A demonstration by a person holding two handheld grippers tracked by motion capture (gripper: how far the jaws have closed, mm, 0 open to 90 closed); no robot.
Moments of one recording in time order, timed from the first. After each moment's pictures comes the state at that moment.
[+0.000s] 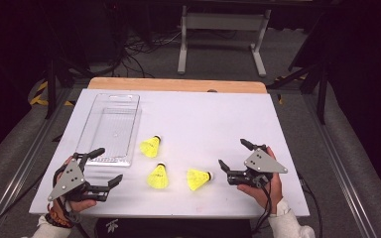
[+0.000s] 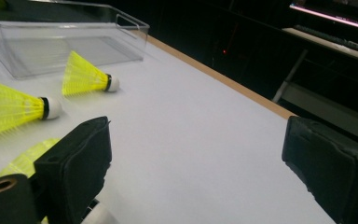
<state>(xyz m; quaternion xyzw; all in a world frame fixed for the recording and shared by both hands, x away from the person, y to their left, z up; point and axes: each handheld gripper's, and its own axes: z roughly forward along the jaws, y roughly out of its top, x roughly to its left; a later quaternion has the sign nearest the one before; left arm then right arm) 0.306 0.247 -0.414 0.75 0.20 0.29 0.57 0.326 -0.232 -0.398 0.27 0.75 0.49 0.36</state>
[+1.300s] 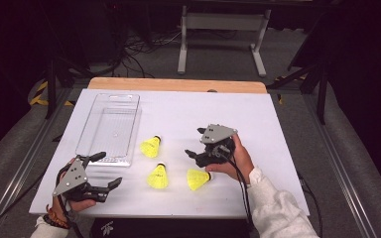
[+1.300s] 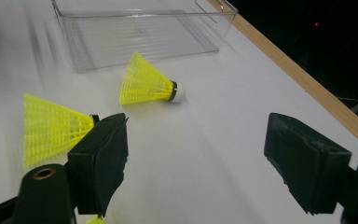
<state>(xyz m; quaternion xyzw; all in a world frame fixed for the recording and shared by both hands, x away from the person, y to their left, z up) 0.312 0.252 -0.432 0.78 0.21 0.25 0.54 0.395 -0.142 -0.368 0.17 0.86 0.42 0.23</state>
